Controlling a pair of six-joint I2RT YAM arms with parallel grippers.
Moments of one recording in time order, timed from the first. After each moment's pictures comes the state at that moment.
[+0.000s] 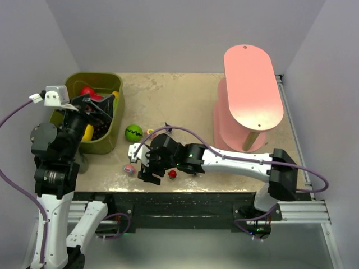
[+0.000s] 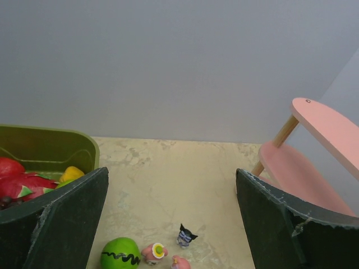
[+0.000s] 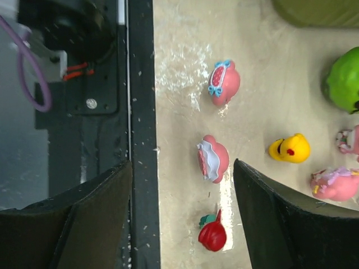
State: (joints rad) left arm -0.09 0.68 1.18 -0.34 0.11 -0.32; right arm 1.23 1.61 1.31 -0.32 -0.20 -0.18
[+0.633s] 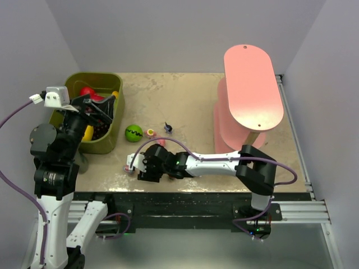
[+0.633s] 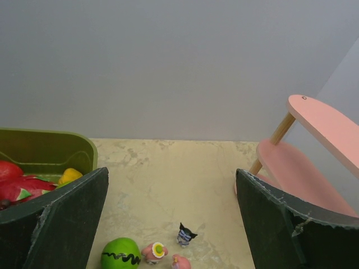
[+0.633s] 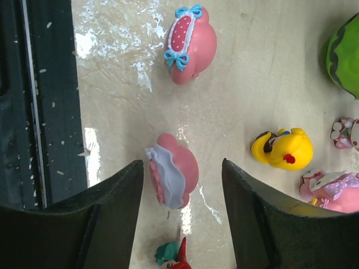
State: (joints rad) left arm -0.09 0.67 1.18 -0.34 0.14 -0.31; right arm 1.24 1.84 1.21 -0.10 -0.04 -0.34
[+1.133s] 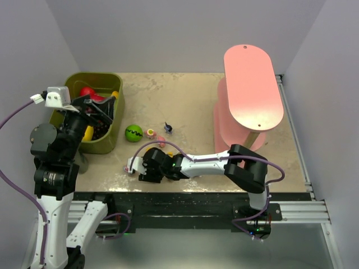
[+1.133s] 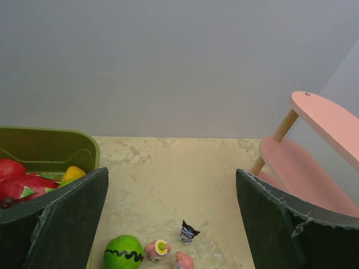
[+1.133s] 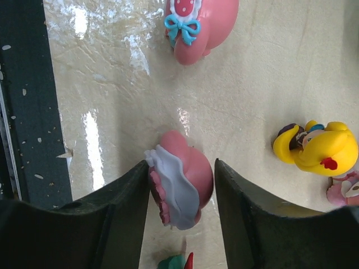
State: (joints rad) left arm -0.09 0.67 1.18 -0.35 0.14 -0.30; right arm 1.24 1.93 1.21 -0.08 -0.01 -0.34
